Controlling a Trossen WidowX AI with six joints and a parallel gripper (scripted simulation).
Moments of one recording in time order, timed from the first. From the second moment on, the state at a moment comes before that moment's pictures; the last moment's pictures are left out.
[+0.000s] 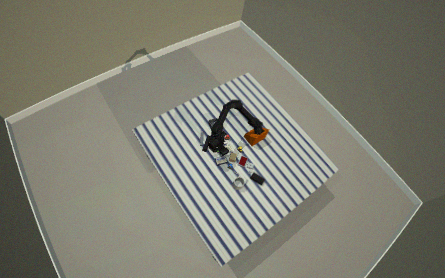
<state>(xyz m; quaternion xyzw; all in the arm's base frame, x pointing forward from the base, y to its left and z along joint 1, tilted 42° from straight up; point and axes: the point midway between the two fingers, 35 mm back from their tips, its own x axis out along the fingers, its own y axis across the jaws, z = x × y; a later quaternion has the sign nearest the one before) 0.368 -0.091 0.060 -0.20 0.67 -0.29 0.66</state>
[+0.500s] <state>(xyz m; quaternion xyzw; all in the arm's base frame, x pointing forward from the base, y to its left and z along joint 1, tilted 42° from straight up) 0.327 0.001 -0.009 -0.20 0.67 -0.28 0.66</state>
